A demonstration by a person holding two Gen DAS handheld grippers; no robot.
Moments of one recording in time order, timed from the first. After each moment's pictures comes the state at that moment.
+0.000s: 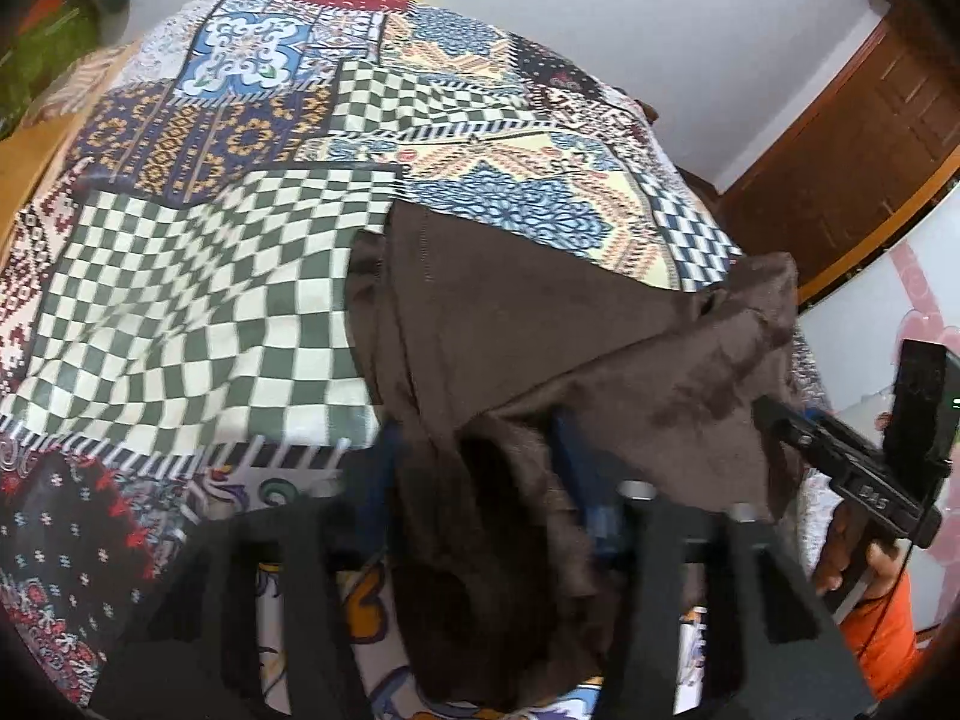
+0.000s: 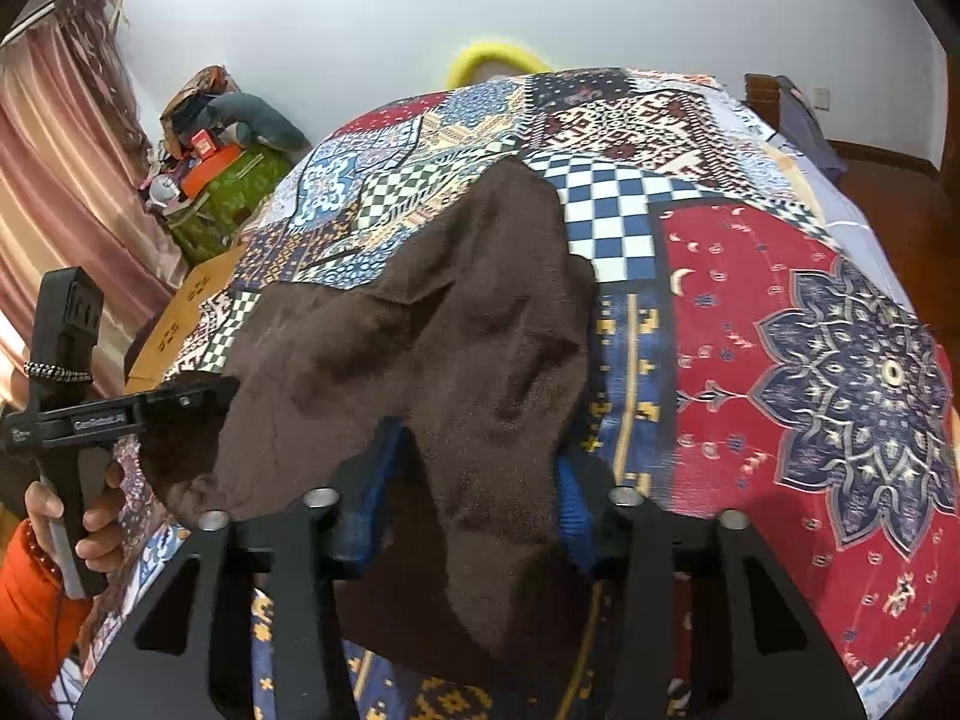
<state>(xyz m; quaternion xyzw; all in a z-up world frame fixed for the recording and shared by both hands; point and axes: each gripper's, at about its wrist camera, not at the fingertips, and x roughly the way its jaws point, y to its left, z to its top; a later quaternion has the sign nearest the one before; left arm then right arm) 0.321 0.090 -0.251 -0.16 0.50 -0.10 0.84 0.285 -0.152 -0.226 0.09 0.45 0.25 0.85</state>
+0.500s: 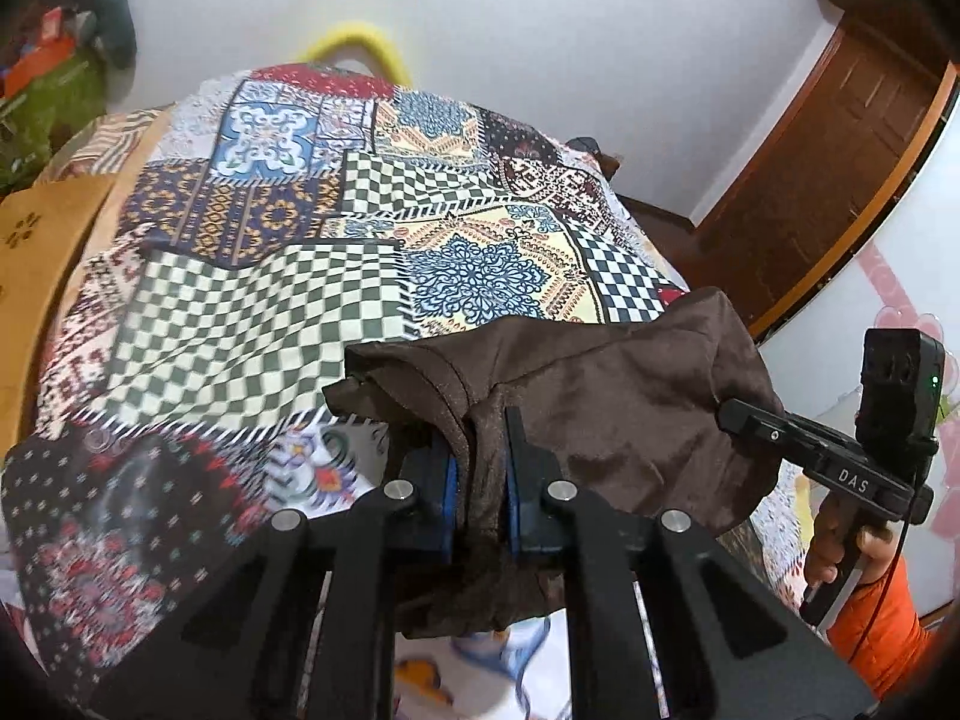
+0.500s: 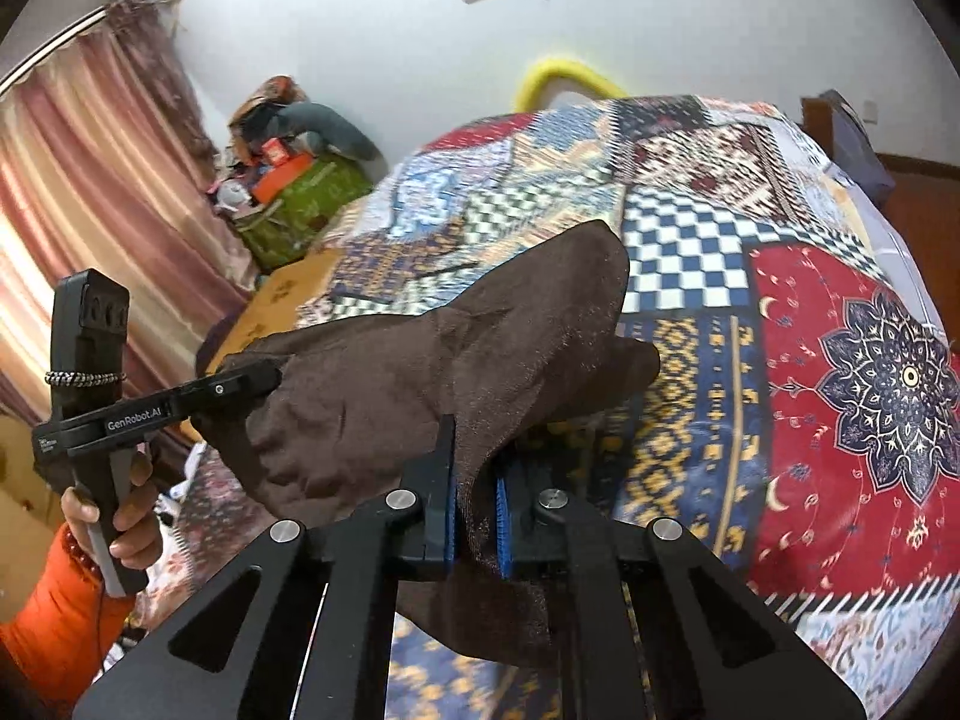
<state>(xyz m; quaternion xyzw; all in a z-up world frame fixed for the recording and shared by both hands) 0.246 0.107 -0.172 -0.15 0.44 -0.11 0.88 0.241 -0.128 -0.171 0.11 0.42 0.32 0.84</state>
